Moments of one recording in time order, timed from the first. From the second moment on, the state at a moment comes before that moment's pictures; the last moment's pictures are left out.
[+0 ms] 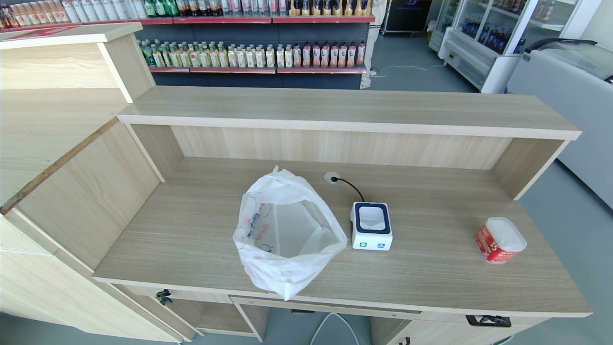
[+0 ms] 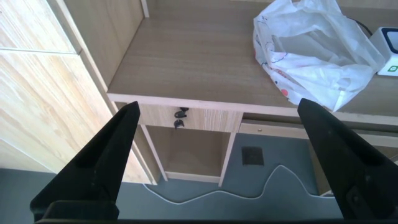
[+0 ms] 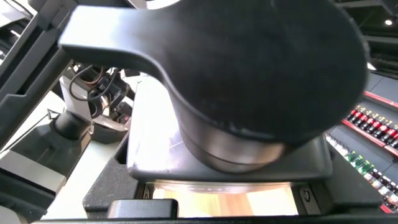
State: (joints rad) left arm 0.00 0.00 0.00 0.00 0.00 0.00; right arm 0.39 0.91 -0.40 -1.31 1.19 -0.15
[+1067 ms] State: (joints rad) left arm 0.00 0.00 0.00 0.00 0.00 0.00; right arm 0.27 1.07 -0.73 -0.45 0.61 0.01
